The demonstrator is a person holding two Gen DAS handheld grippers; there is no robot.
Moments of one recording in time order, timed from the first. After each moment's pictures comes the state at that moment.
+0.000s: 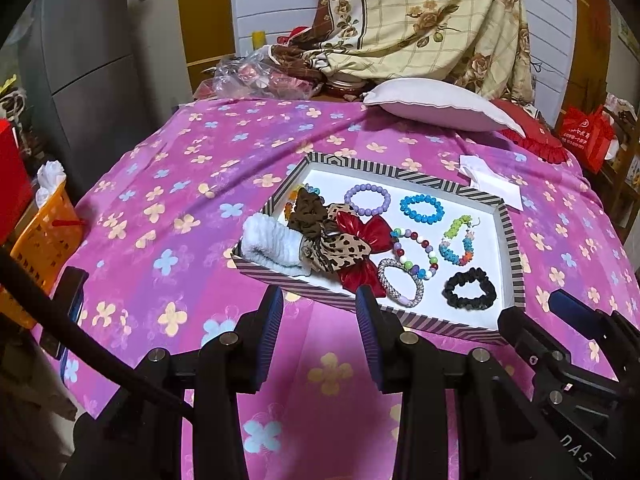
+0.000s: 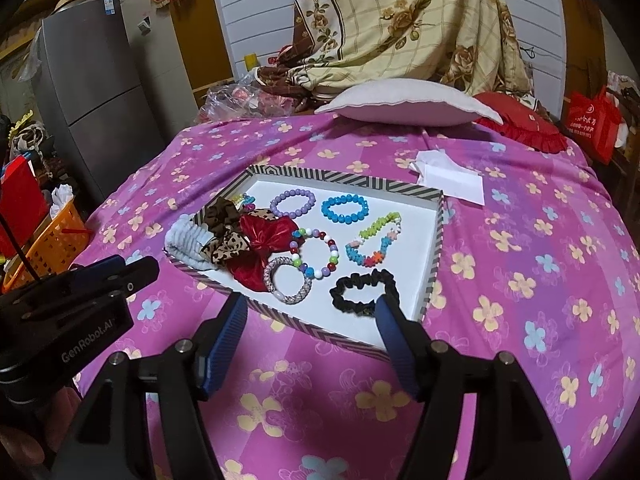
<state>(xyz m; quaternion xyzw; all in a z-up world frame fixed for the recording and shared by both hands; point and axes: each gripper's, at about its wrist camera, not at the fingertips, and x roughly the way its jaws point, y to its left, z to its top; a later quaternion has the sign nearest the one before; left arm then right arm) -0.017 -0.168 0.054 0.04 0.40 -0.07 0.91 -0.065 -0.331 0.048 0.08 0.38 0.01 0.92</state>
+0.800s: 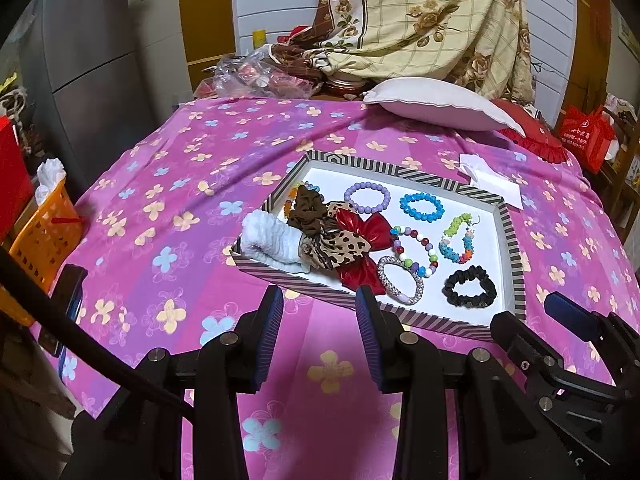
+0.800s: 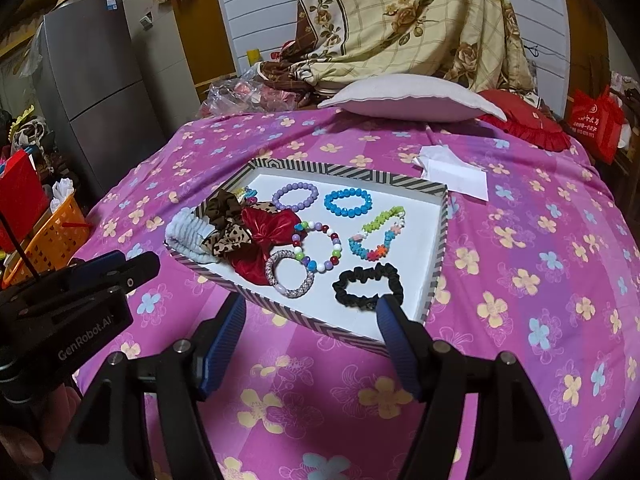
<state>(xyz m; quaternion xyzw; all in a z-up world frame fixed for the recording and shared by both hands) -0.017 -0.166 0.051 0.03 0.40 -0.07 0.91 -0.061 -0.328 0.044 0.08 0.39 0.01 0.92</state>
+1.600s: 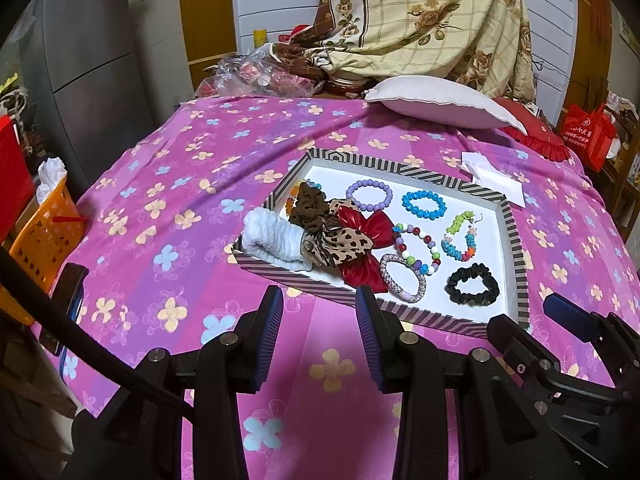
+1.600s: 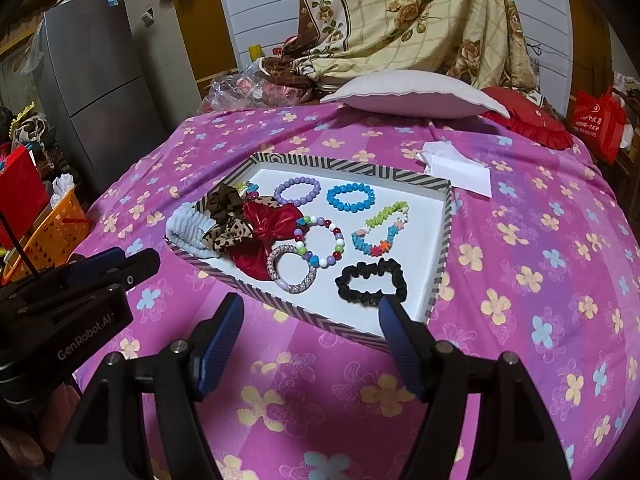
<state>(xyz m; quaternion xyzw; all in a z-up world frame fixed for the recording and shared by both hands) -0.018 -0.166 0.050 0.04 0.40 -0.07 0.91 -0.060 -0.325 0.038 0.07 0.40 0.01 0.92</state>
